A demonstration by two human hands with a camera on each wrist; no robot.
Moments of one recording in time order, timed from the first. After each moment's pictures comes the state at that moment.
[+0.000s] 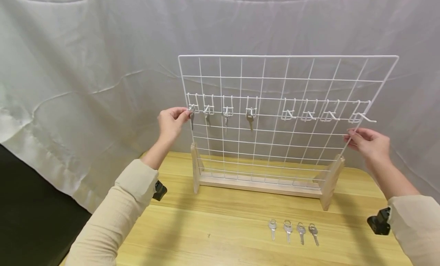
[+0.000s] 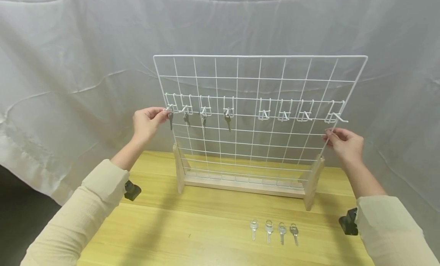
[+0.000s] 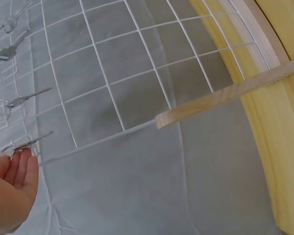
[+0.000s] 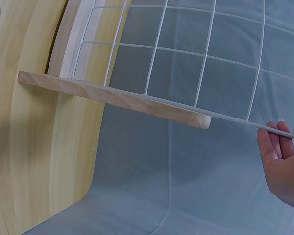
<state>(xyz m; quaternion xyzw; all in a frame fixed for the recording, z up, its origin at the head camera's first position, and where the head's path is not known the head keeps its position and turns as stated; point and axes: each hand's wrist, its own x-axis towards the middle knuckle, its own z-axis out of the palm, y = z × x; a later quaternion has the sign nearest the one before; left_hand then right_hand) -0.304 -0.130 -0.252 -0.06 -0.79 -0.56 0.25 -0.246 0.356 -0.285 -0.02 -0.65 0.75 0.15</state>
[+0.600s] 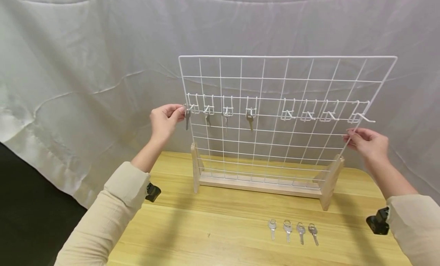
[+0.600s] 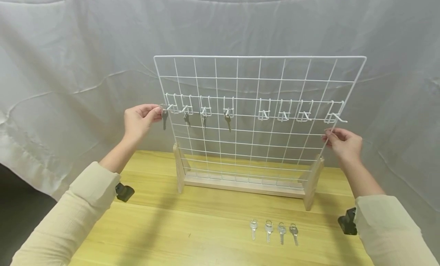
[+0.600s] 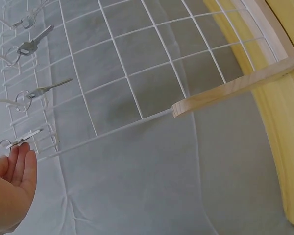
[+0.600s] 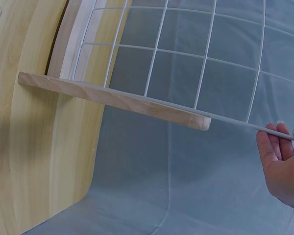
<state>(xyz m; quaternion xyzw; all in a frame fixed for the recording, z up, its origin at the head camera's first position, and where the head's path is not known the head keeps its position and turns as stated) -0.288 -0.141 -0.239 -0.07 -0.77 -0.59 0.24 -0.247 0.355 -0.287 -0.01 -0.65 0.74 0.16</state>
